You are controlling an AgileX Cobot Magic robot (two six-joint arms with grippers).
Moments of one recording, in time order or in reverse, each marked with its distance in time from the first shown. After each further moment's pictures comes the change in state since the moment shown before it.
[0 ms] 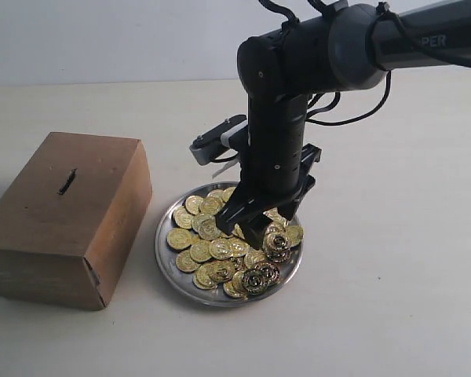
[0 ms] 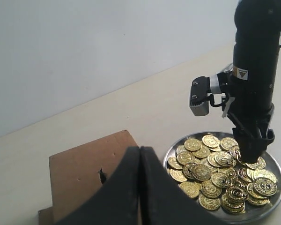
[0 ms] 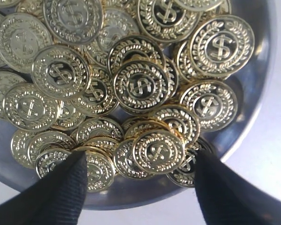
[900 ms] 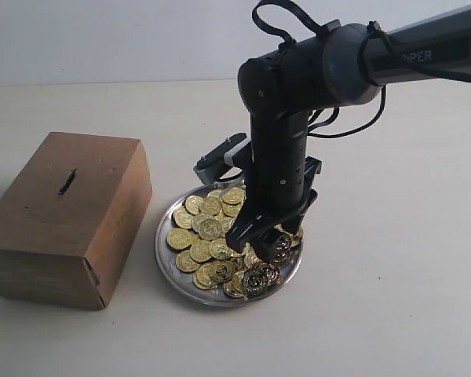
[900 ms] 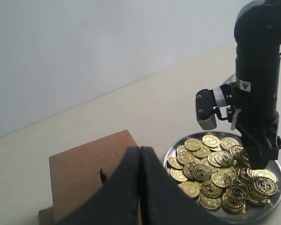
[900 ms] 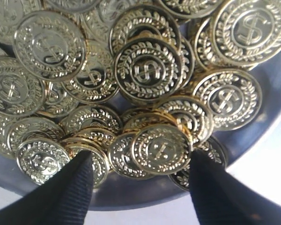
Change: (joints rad) left arm 0.000 0.000 0.000 0.000 0.002 0.004; right arm 0.000 0.023 0.038 -0.008 -0.008 -0.072
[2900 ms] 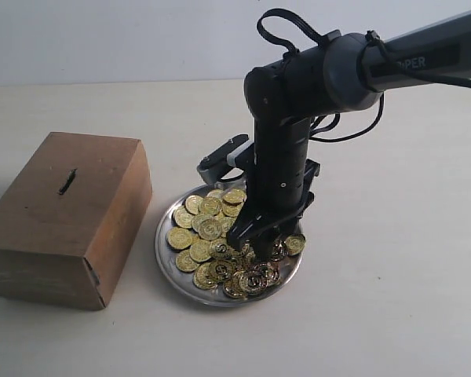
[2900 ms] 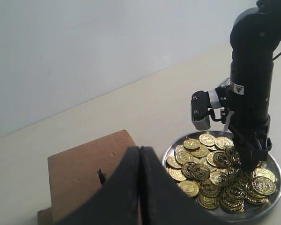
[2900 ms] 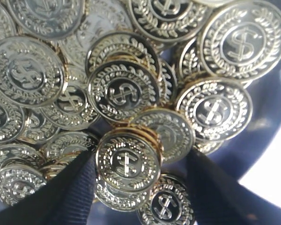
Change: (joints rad) left arm 0.000 0.000 0.000 0.000 0.006 0.003; right arm -0.020 0.028 0.009 0.008 -0.075 -0.016
